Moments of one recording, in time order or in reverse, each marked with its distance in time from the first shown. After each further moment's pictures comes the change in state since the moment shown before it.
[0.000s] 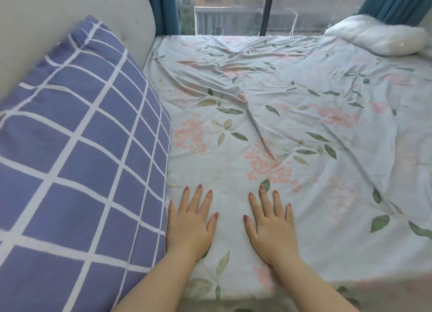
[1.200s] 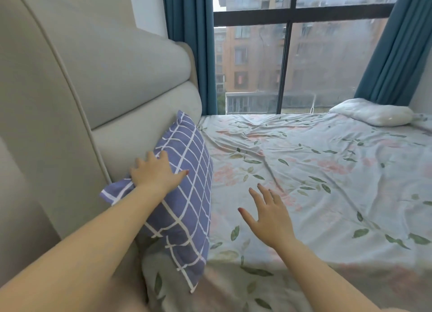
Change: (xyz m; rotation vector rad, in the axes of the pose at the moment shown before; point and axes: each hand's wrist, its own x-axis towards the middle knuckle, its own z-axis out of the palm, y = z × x) left_hand -0.162 -0.082 -0.280 0.079 0.342 -0.464; right_hand -0.123 -0.071 -0.159 0.159 0.284 -0.224
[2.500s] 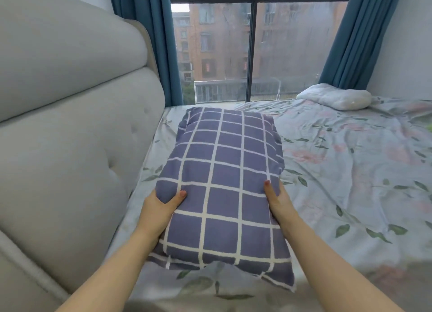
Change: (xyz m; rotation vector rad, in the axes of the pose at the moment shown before) left_hand 0.010 0.088 0.115 -1.394 -0.277 -0.010; right_hand 0.072 0.099 0.011 1.233 0.148 0.476
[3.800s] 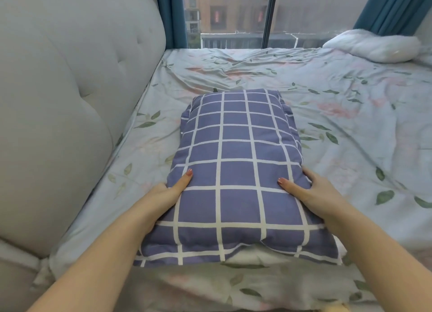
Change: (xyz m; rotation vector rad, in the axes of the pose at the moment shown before) left_hand 0.018 -0.102 0.012 0.287 -0.188 -0.466; right_hand -0.014 0.062 -0.024 -0.322 -0.086 0.235
